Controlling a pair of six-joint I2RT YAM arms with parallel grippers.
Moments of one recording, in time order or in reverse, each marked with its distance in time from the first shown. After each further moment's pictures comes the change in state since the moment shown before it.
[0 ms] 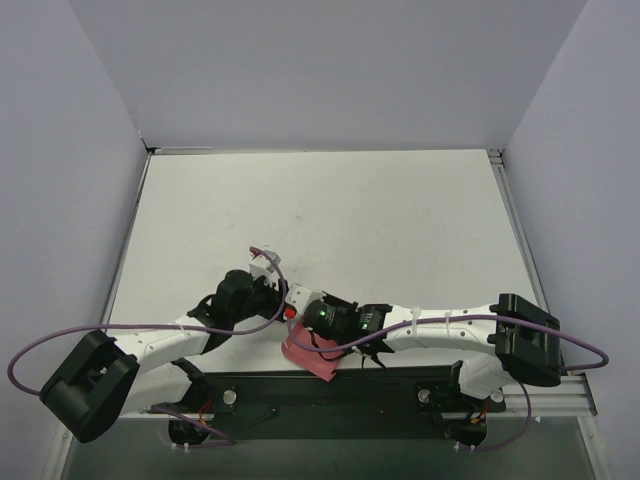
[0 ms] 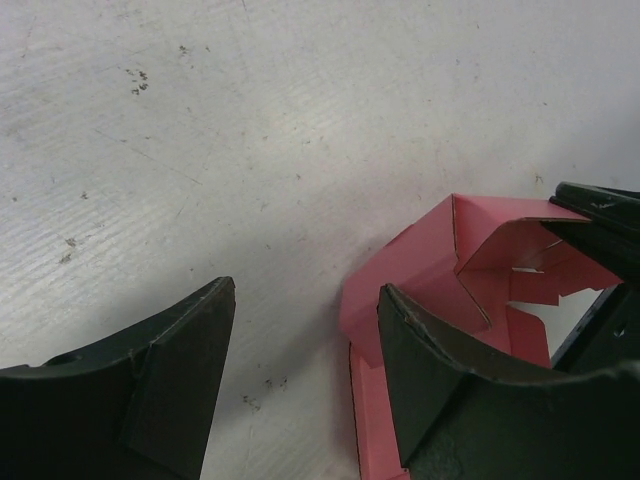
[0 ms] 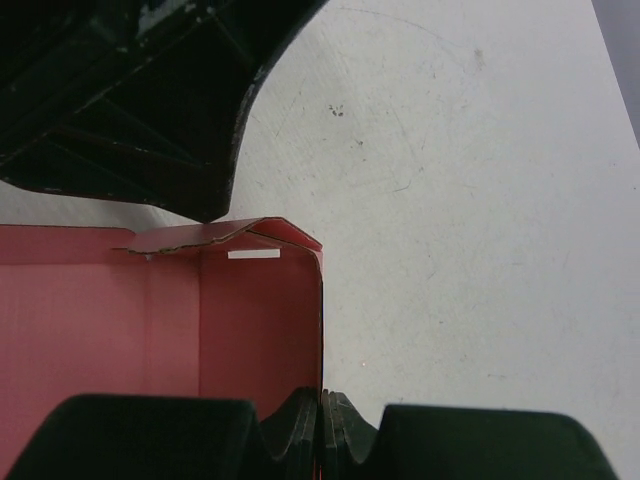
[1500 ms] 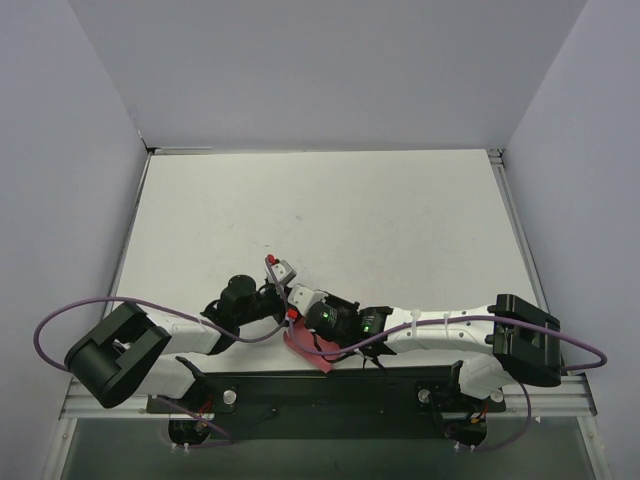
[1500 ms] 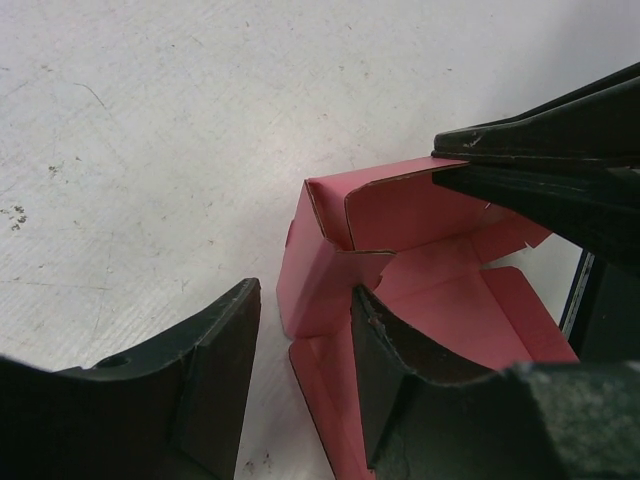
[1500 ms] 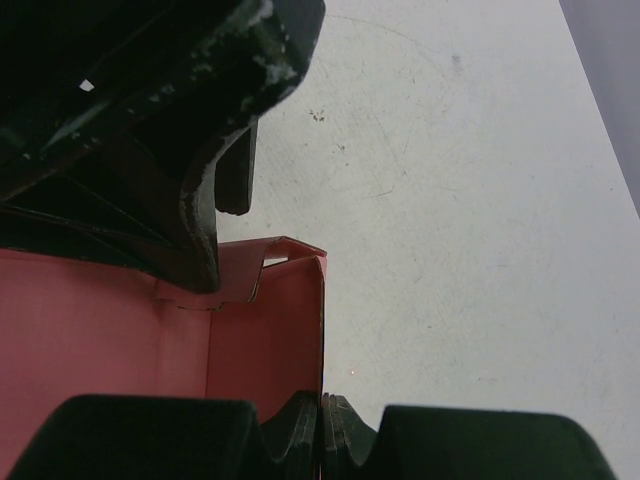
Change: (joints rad) left arm -0.043 0.200 -0.068 0.440 0.188 0.219; right arm 0.000 0.000 -0.045 0.078 0.041 -0.009
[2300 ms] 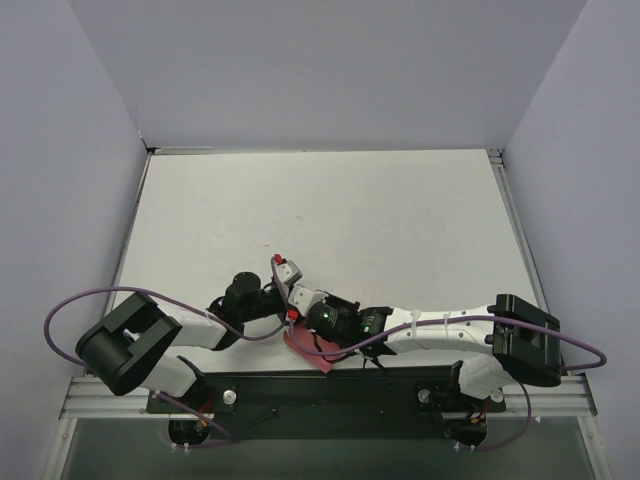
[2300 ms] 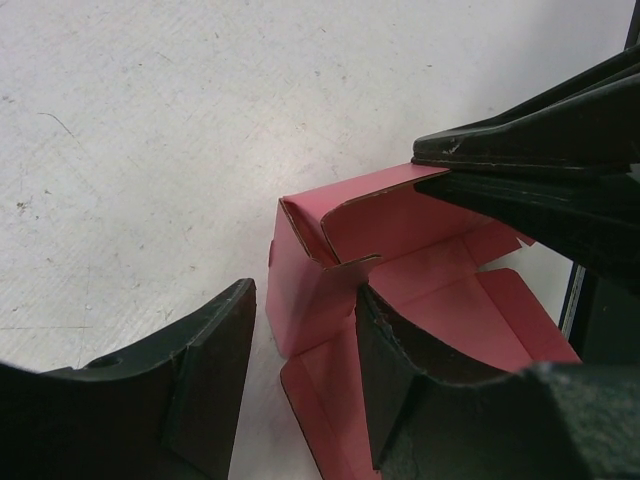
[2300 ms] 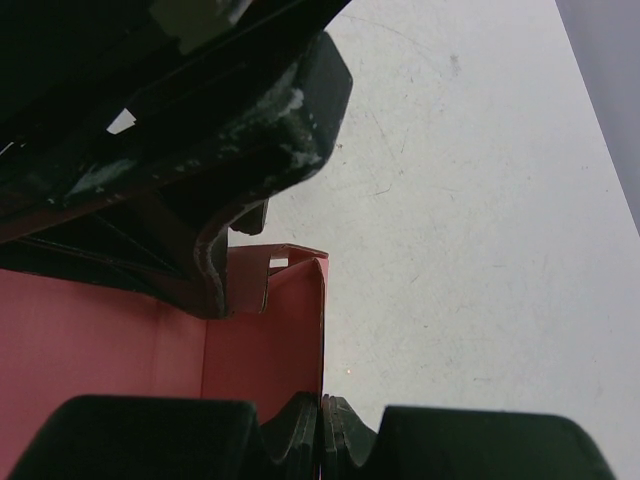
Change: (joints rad) left arm -0.007 0.080 0.036 0.049 0.055 0.044; right arm 0.000 0.000 -0.005 0.003 0.007 -0.012
